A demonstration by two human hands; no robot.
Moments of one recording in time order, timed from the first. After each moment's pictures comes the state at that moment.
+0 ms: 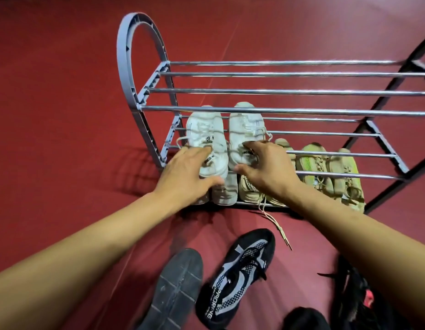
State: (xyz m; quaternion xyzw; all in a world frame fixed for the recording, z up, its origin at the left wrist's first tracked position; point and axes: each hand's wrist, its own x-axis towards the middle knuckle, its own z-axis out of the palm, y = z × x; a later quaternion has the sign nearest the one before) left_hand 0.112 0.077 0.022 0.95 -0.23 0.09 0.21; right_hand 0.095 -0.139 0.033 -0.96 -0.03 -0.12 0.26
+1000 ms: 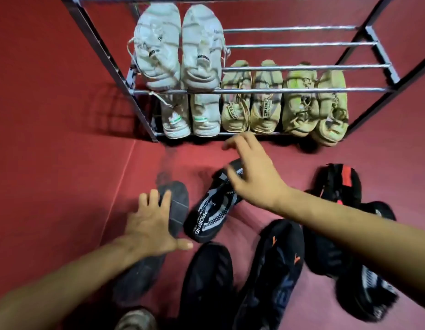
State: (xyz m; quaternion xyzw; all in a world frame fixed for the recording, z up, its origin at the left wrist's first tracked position) left_hand -0.058 0.122 -0.097 0.96 -0.10 -0.26 -0.06; right_hand -0.040 -0.132 -0.049 -0.93 -0.09 -0.06 0.36
